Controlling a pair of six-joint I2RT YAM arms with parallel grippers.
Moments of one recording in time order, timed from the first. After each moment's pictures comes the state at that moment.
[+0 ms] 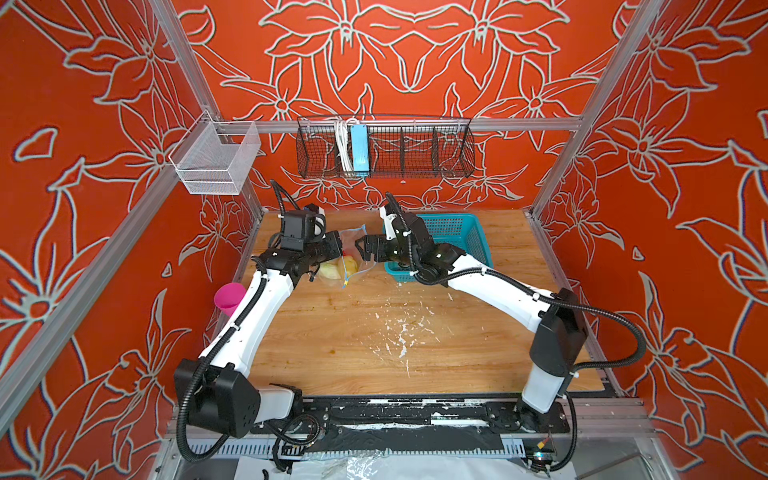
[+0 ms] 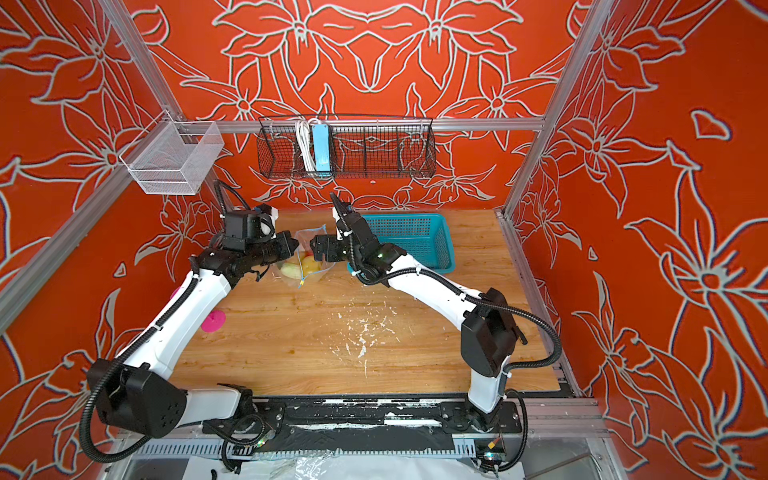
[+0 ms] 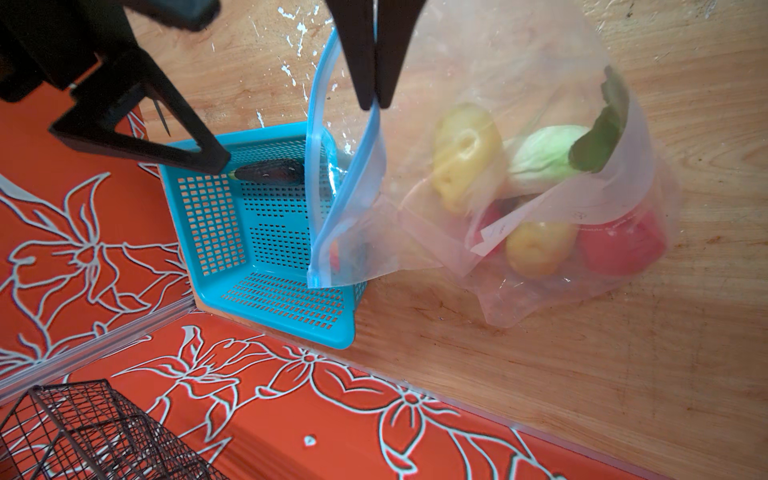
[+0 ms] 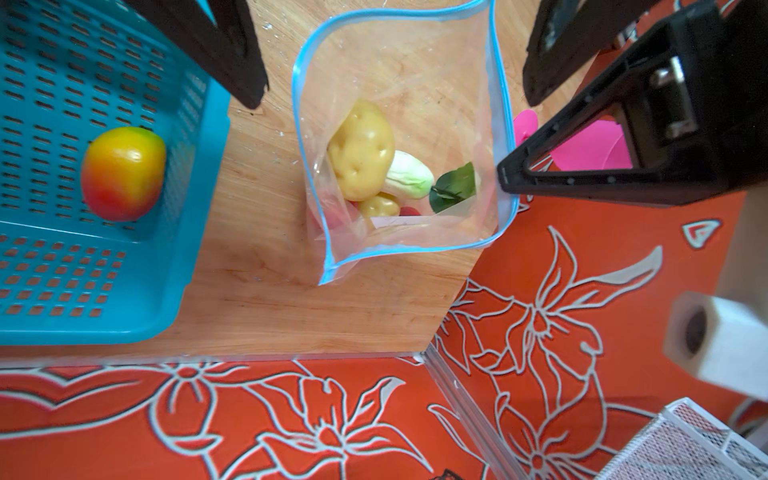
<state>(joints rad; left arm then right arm) -0.14 1.33 1.26 -0.57 0.23 -0.46 0.81 1.78 1.59 -0.25 0.03 0.57</state>
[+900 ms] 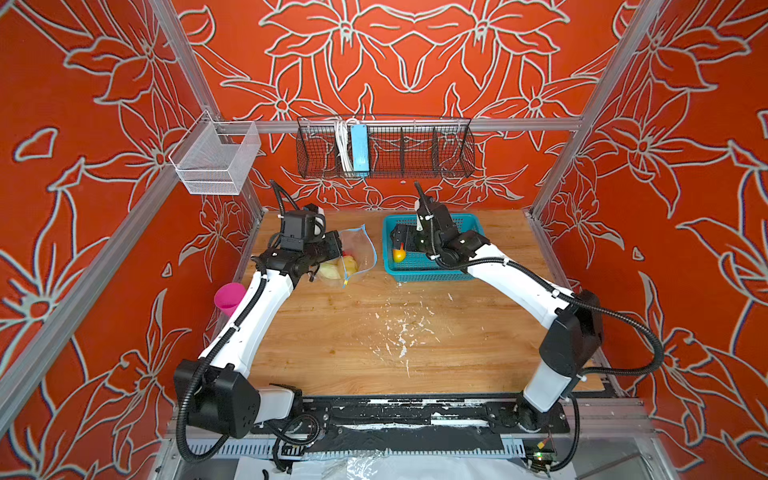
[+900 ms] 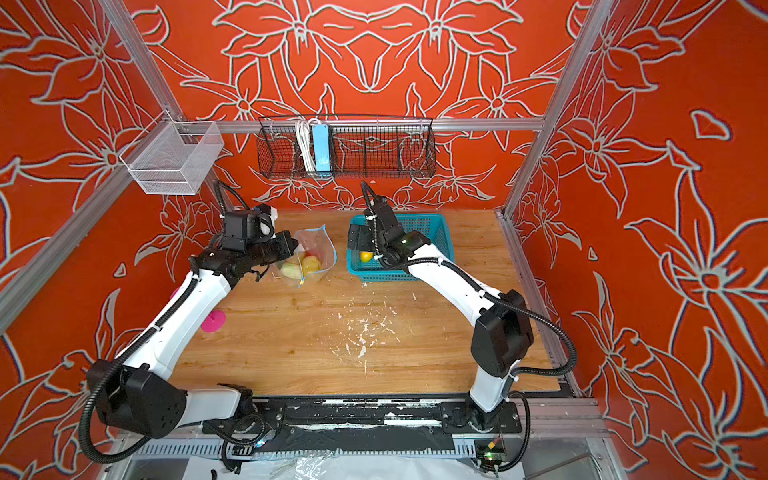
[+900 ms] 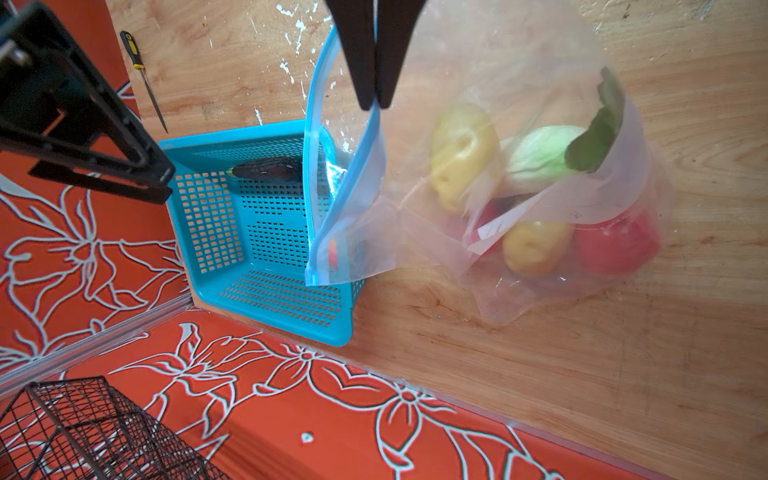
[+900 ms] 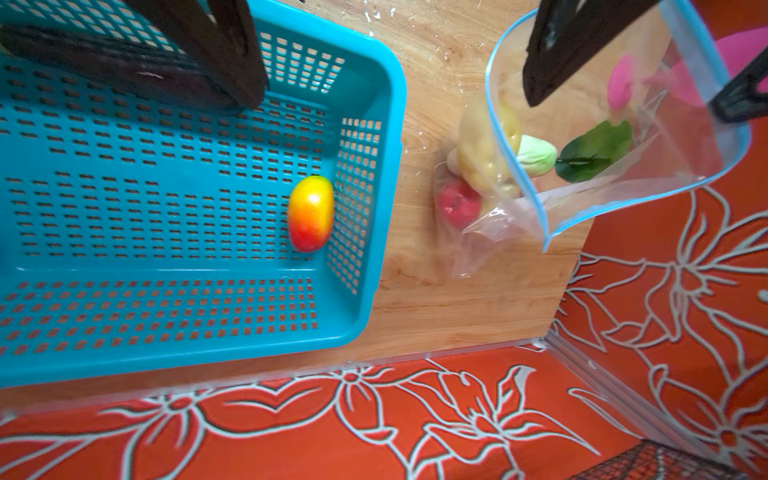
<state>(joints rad) -0.14 1.32 1.26 -0.57 0.21 -0.46 0.63 1.73 1.59 -0.48 0.11 0.59</state>
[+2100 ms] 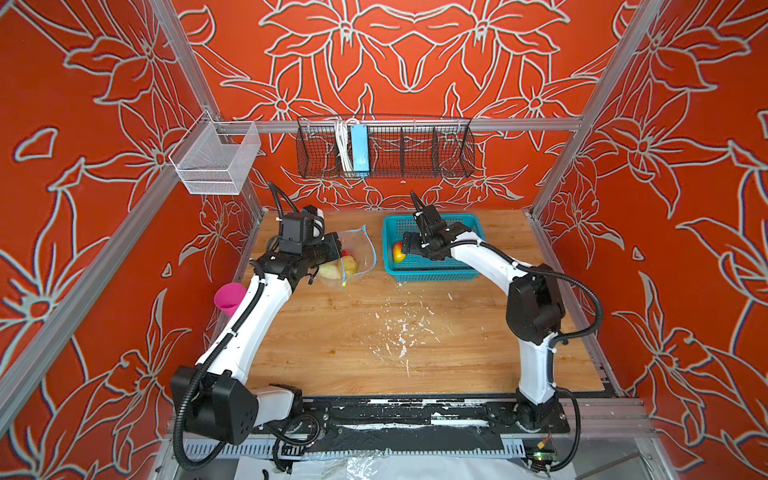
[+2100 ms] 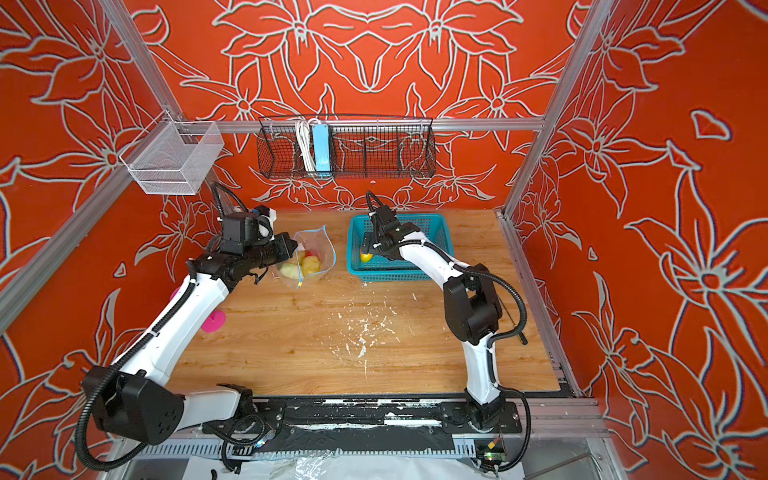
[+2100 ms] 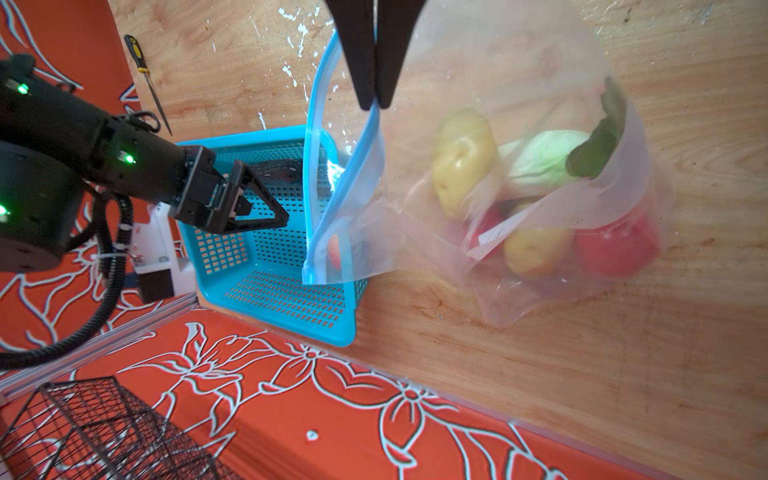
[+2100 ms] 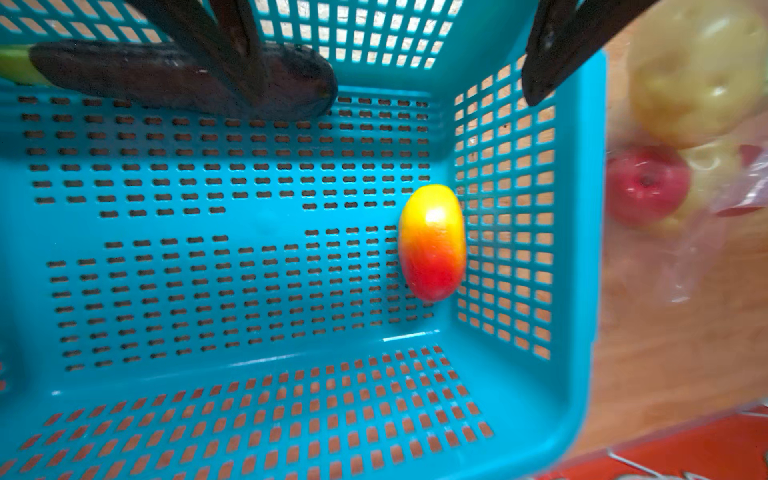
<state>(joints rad) -0.14 1.30 1.23 -0.56 0.22 -0.47 0.52 2.04 1.75 -0.67 0.10 0.63</state>
